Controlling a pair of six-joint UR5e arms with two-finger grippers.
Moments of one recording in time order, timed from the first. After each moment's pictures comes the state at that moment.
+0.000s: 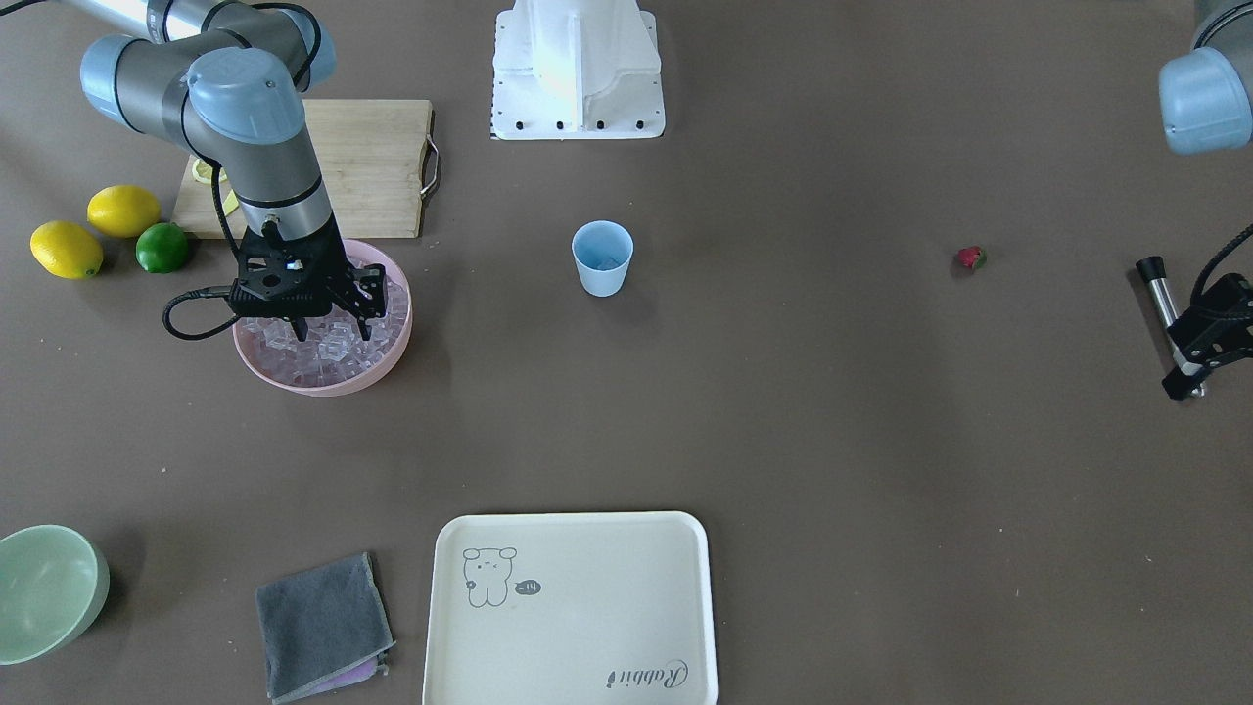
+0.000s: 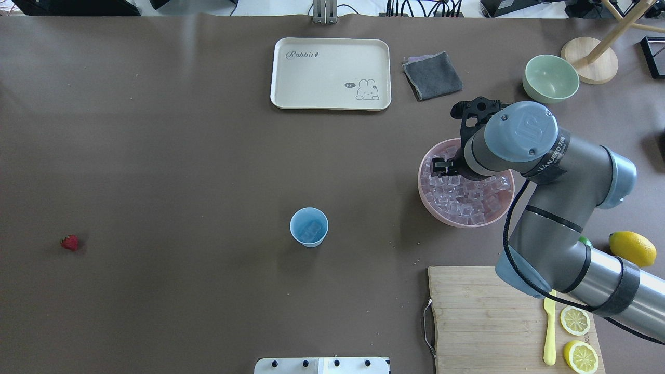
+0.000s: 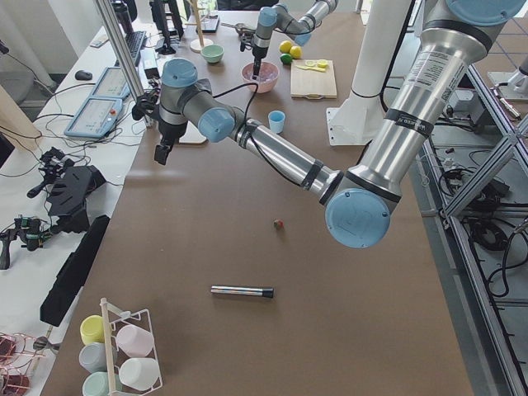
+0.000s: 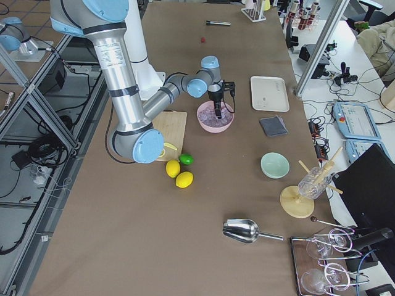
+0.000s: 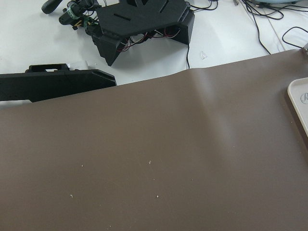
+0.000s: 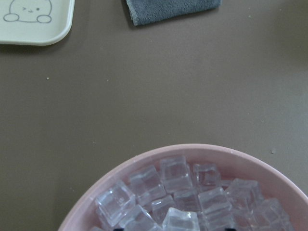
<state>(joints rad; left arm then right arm) -1.34 -2.00 -1.69 -1.77 -2.24 -0.43 0.65 -1.24 1.85 -1.48 1.77 1.07</state>
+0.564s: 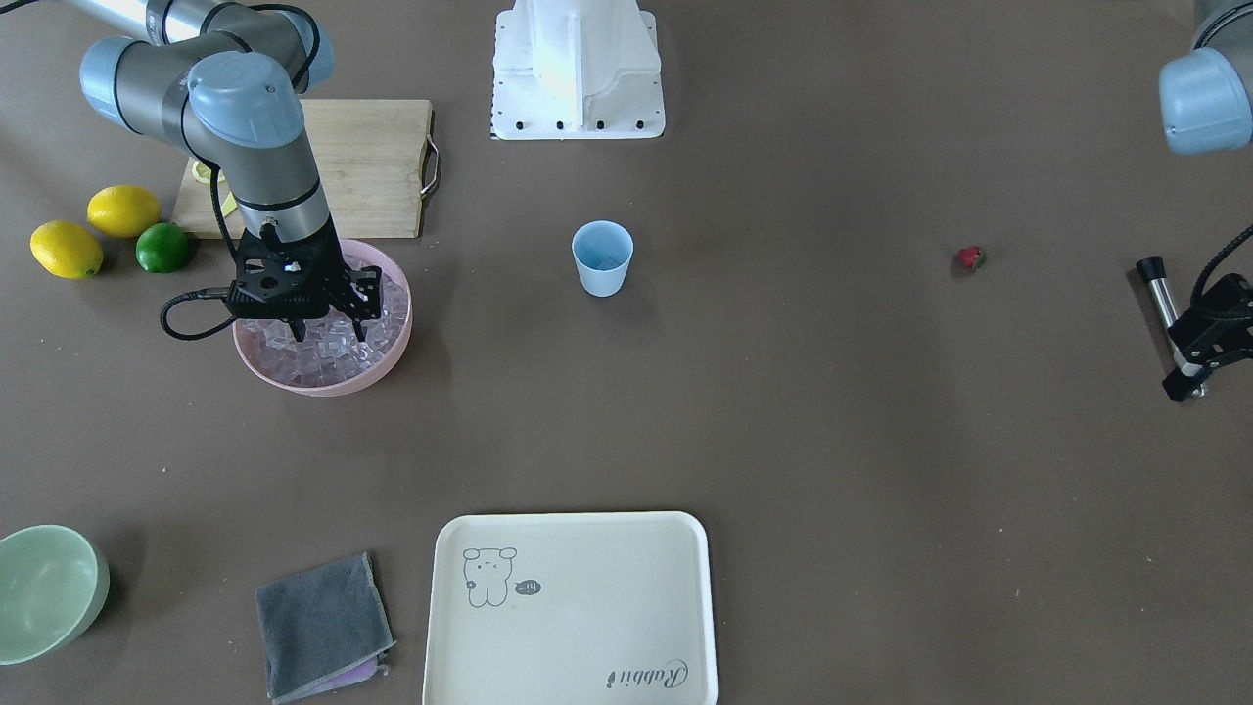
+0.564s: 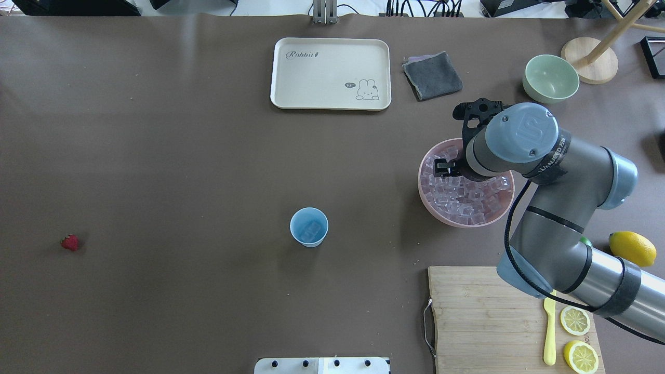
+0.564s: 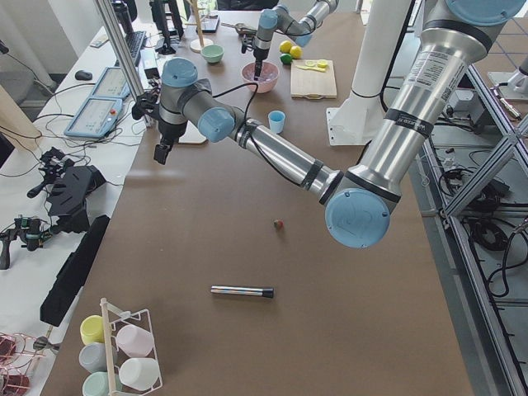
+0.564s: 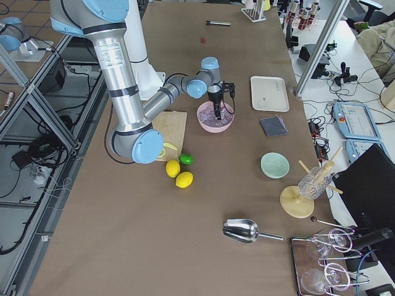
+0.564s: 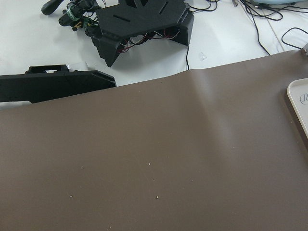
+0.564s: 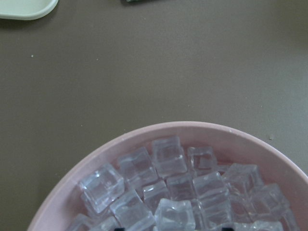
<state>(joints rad) -1.34 -2.00 -1.68 -1.77 -2.24 -0.43 0.65 -1.24 1.85 -1.48 1.77 1.07</state>
